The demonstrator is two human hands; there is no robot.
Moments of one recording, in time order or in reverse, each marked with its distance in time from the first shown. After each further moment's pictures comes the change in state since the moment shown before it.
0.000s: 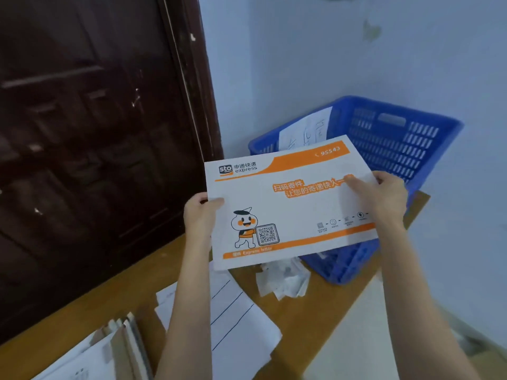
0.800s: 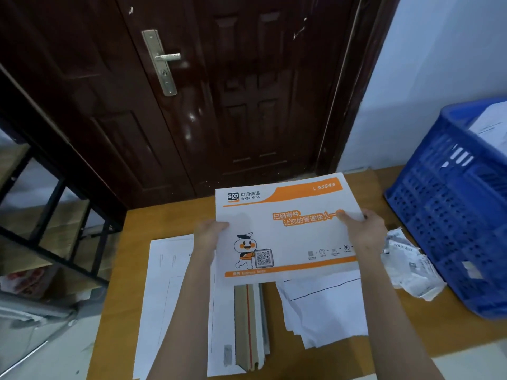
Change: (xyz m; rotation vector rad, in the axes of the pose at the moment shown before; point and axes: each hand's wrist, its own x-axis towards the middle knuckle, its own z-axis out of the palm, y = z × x) left_hand -0.048 -0.140 -0.271 -0.057 0.447 -0.411; right_hand -0.203 0.008 0.236 -0.138 -0.540 0.026
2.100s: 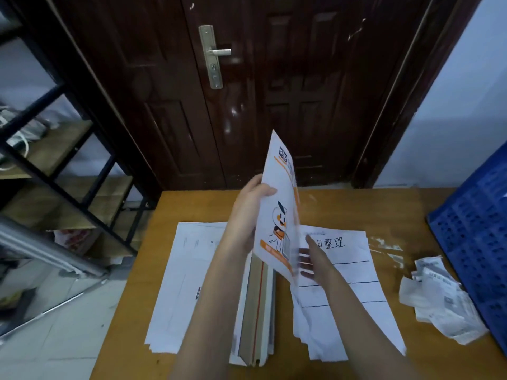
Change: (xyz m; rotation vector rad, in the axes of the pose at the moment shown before) left_hand -0.078 0.076 0.018 -0.175 -0.296 0.247; right_hand -0.039 0.028 0.106 0.226 -0.850 0.423
